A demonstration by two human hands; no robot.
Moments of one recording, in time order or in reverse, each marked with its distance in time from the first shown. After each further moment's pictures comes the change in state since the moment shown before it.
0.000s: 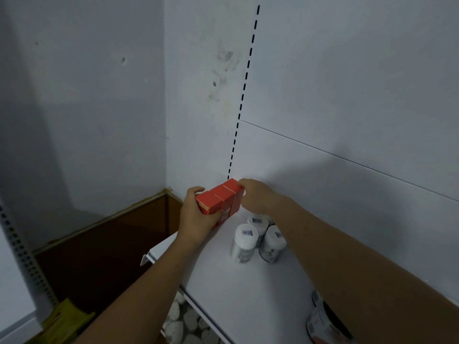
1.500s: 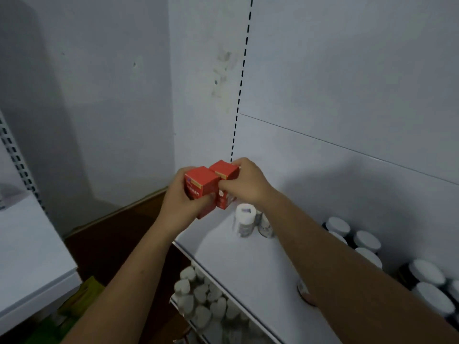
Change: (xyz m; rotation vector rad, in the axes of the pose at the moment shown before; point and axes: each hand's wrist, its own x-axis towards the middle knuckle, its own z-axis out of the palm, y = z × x) left_hand -0.081 0.111 -0.081 -0.101 -0.102 0.071; right_hand -0.114 -0.074 -0.015 0.447 0.226 -0.055
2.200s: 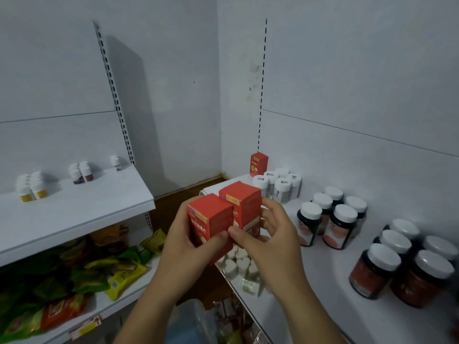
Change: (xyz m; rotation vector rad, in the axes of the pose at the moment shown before) left_hand -0.307 0.142 0.048 0.066 0.172 0.012; right_hand -0.306 0.042 -0.022 0.701 0.022 -0.156
